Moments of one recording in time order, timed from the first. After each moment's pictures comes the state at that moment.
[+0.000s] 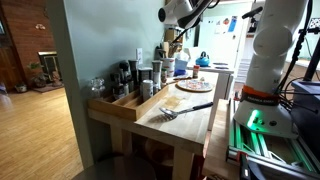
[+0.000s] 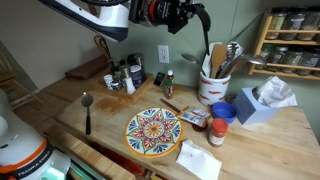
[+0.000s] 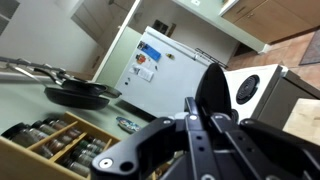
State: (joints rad) arm -0.20 -0.03 -0.13 -2.13 -1.69 1.59 0.06
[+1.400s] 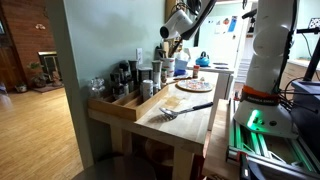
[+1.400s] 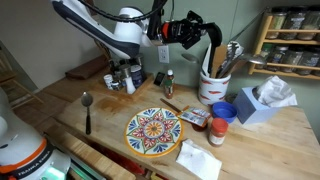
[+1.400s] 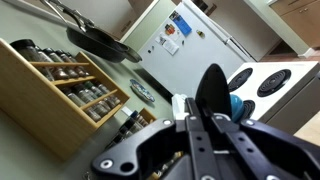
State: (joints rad) arm -0.21 0.11 -0.18 -2.14 -1.90 1.71 0.04
